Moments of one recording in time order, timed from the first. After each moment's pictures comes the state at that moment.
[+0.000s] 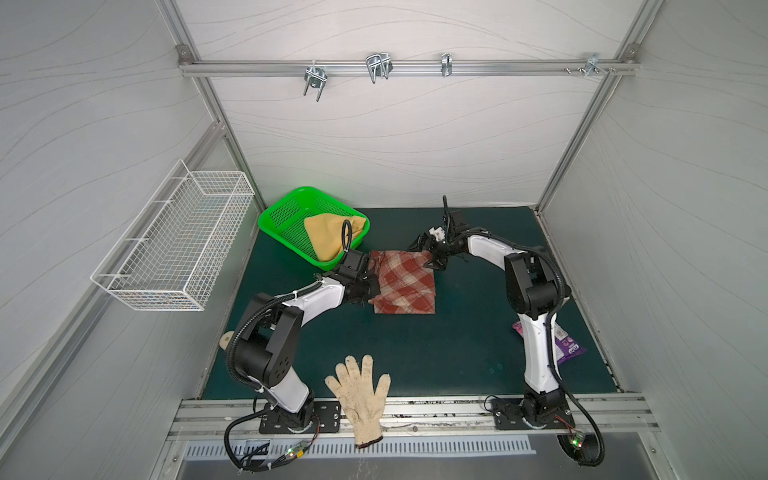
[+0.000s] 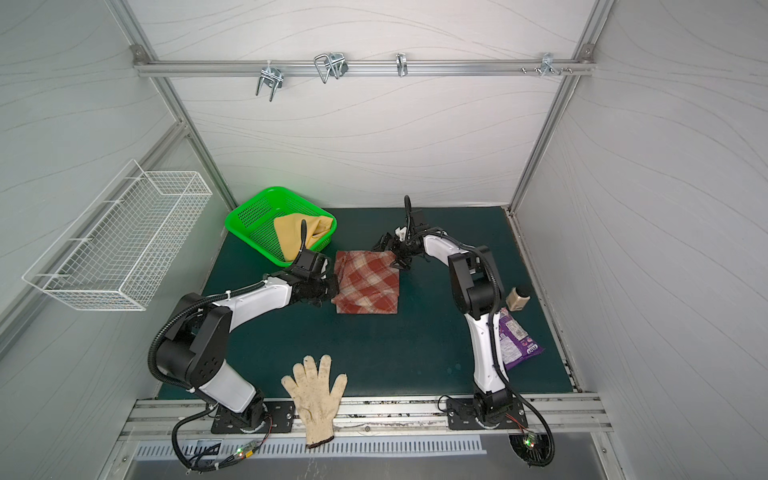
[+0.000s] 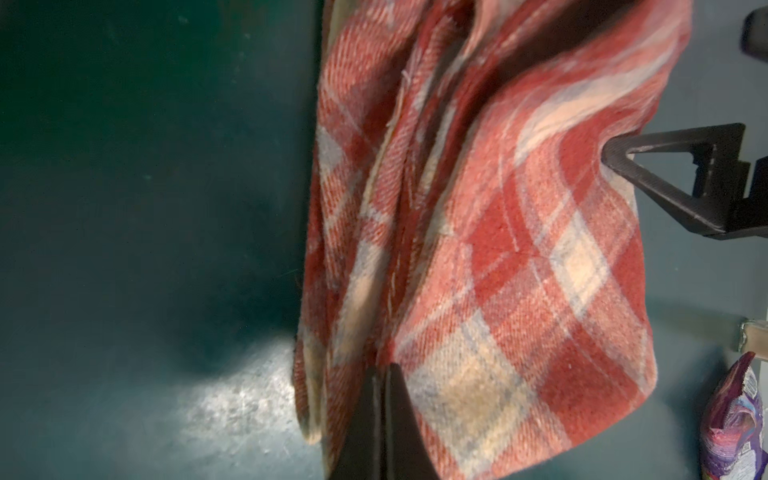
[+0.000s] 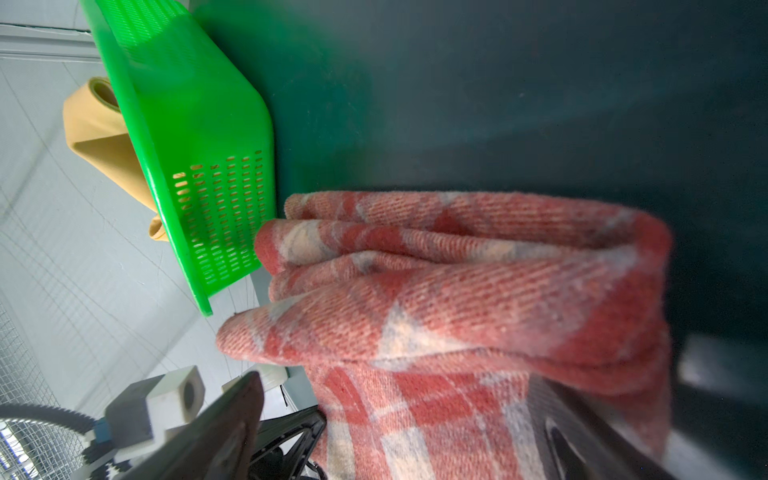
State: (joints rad) left arm -0.39 1.62 0.89 -0.28 0.14 -0.62; right arm 0.39 2.22 1.65 -0.42 -0.71 0.73
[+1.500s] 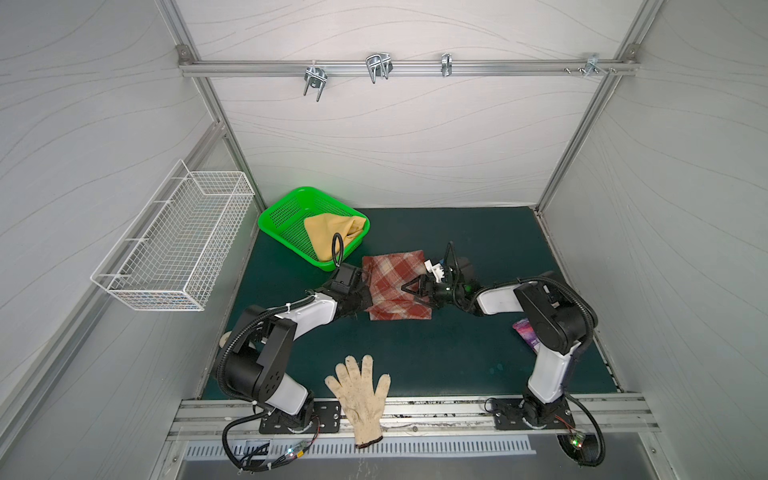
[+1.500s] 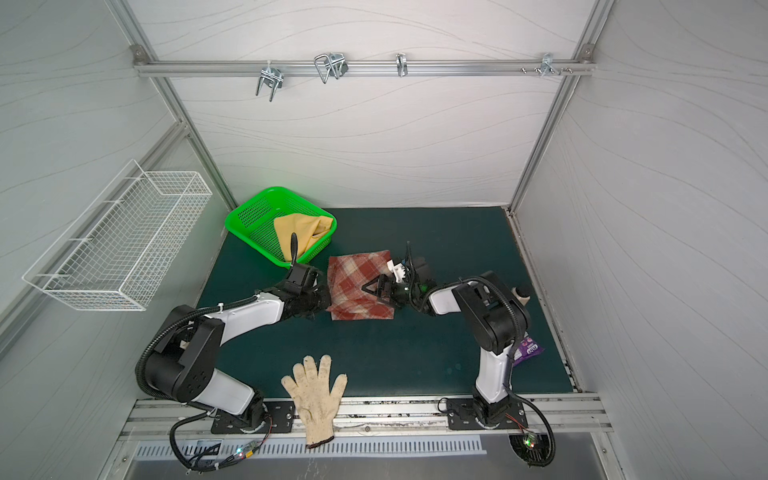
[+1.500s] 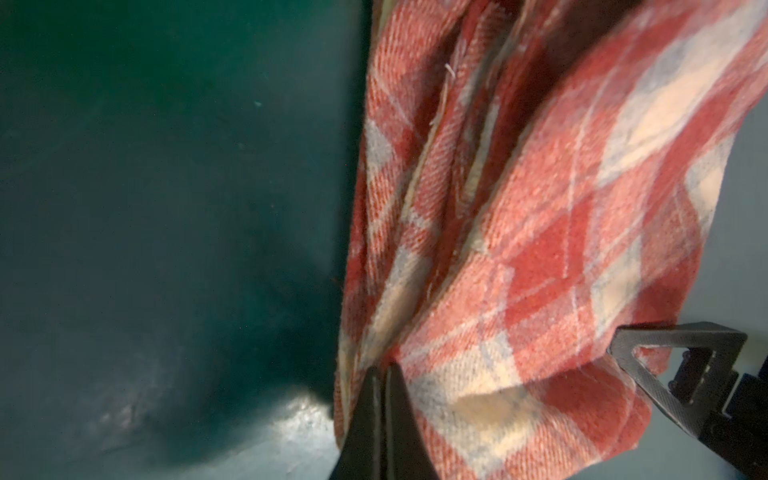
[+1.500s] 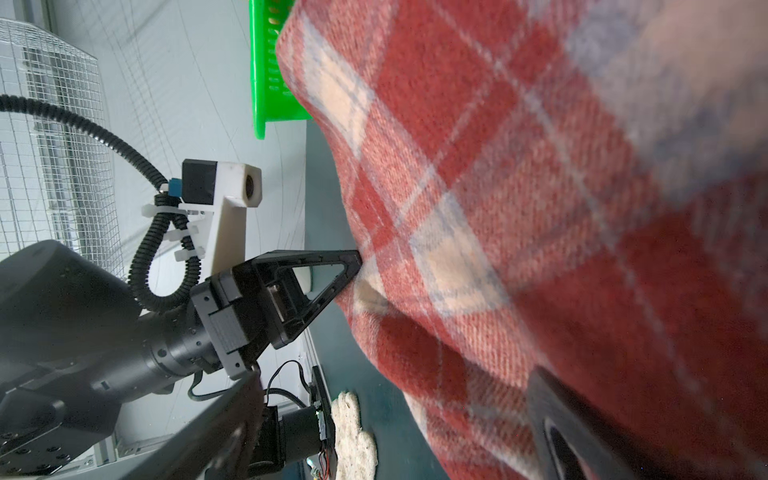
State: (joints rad) left arm -0.37 1.53 0.71 -0.18 0.08 -0.63; right arm 0.57 1.86 0.76 0.50 -0.75 0.90
